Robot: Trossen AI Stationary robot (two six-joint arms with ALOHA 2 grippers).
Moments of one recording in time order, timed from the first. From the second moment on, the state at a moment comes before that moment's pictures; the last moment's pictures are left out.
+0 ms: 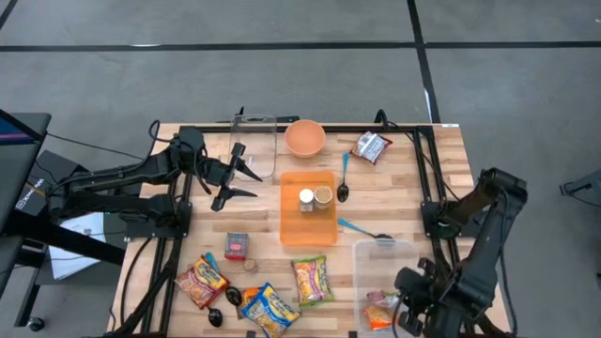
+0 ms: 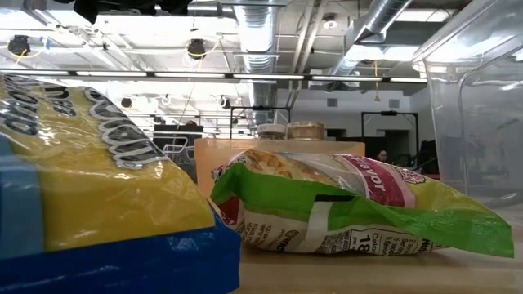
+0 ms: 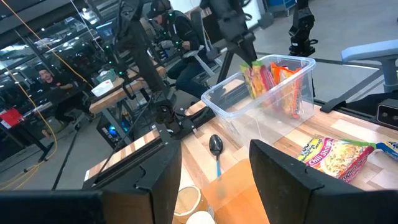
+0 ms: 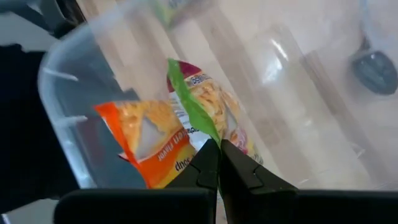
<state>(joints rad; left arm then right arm) 0.34 0.89 0.70 0.03 0.63 0.57 1.05 1.62 1.43 -1.19 0.35 1.56</state>
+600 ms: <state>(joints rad) 0.34 0.89 0.70 0.02 0.63 0.57 1.00 1.66 1.43 -1.09 0.31 1.47</state>
